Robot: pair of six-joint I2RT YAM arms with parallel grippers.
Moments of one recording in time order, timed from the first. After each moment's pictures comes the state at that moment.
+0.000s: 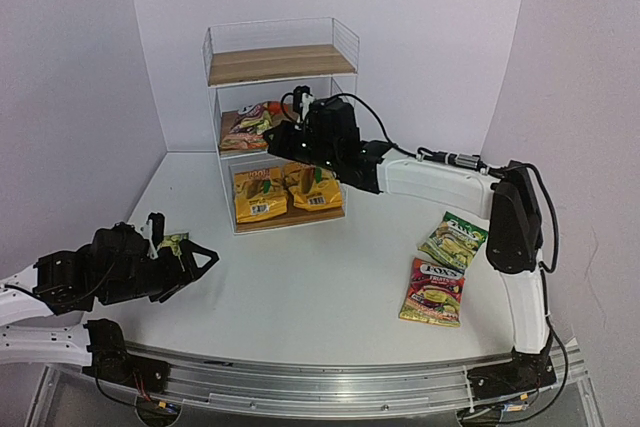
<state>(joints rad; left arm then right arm) -1.04 0.55 0.51 -0.54 -0.28 -1.18 0.90 2.17 1.94 0.07 0.03 0.67</state>
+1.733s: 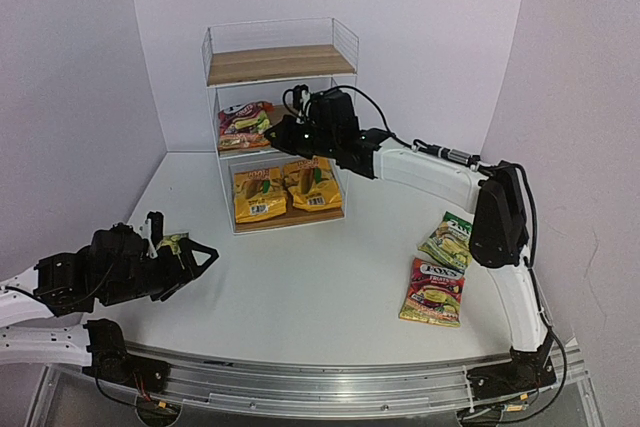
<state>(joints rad) -1.04 0.55 0.49 -0.50 -0.29 -1.18 0.84 2.28 2.14 -0.08 -0.10 0.70</state>
